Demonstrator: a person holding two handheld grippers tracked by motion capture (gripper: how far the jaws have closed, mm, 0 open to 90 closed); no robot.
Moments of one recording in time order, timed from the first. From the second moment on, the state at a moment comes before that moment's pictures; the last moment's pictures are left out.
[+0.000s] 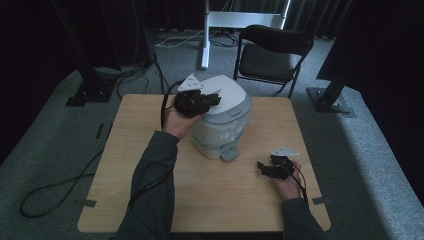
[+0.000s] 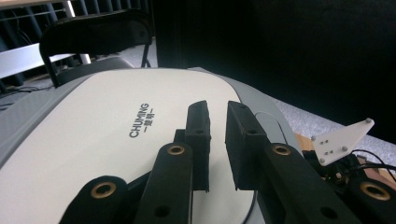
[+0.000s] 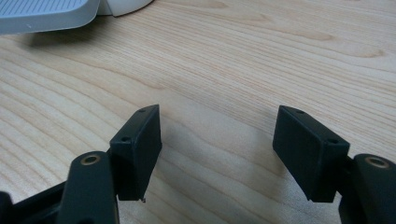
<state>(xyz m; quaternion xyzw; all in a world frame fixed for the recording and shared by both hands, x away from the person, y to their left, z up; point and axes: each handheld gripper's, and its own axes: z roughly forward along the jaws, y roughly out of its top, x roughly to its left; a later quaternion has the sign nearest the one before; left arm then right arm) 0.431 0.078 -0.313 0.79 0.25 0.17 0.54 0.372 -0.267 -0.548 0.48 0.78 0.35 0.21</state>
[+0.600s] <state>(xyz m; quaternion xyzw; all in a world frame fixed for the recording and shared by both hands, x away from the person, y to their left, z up) 0.414 0.106 -0.314 0.77 0.26 0.19 0.55 0.372 -0.267 -0.548 0.48 0.78 0.35 0.21</state>
